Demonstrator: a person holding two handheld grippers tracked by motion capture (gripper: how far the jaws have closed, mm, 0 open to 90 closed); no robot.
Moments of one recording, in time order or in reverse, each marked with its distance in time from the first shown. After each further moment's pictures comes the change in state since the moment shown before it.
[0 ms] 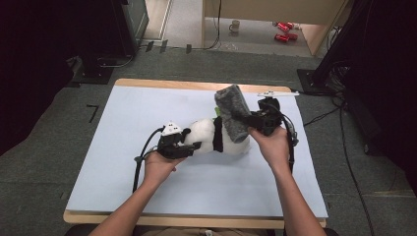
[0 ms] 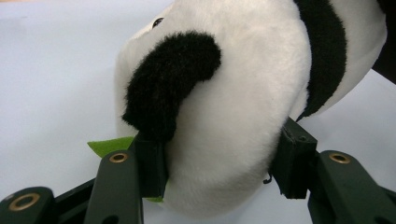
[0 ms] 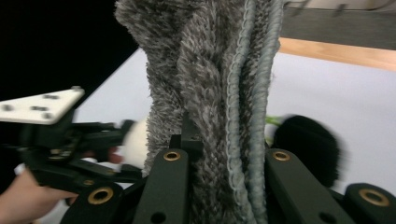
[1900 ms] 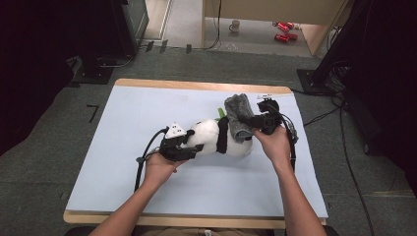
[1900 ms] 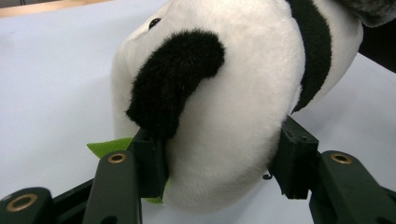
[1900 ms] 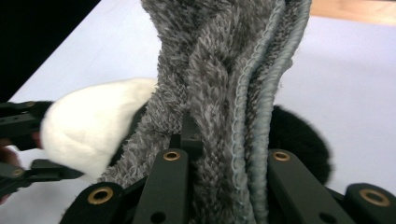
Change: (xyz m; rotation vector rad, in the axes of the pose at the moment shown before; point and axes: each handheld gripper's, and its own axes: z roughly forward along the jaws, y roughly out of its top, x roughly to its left) left arm -0.009 0.004 -0.001 0.013 -0.020 0.074; right arm -0.049 -0.011 0.018 0.123 -0.130 0.040
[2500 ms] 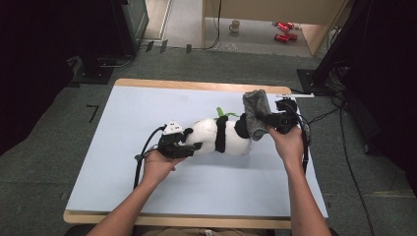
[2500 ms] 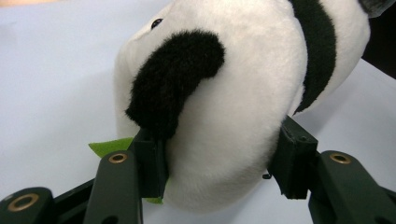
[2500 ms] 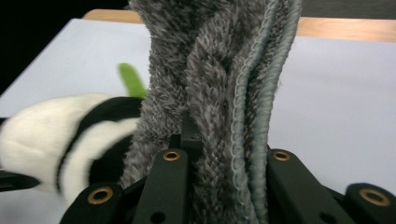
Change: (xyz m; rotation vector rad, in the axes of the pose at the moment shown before) left arm 0.012 0.004 -0.001 0.025 -0.015 -0.053; right arm -0.032 -0.006 -0.029 -0.078 -0.128 0.069
